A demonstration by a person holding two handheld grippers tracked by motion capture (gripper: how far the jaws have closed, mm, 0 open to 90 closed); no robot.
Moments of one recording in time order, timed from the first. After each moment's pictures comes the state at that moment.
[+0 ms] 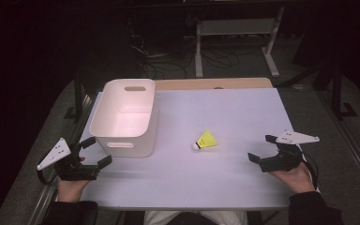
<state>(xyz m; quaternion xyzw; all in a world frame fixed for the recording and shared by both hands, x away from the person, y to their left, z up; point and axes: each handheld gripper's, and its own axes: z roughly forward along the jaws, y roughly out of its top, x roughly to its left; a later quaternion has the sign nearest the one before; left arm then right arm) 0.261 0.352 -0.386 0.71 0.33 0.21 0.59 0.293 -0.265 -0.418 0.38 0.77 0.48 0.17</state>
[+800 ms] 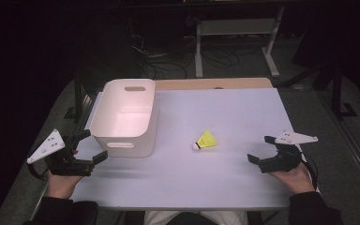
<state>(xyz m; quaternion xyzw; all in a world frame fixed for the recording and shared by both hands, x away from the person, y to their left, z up) 0.258 0.348 -0.338 0.73 0.30 0.23 0.56 0.293 -0.263 -0.419 0.37 0.78 0.47 0.17</state>
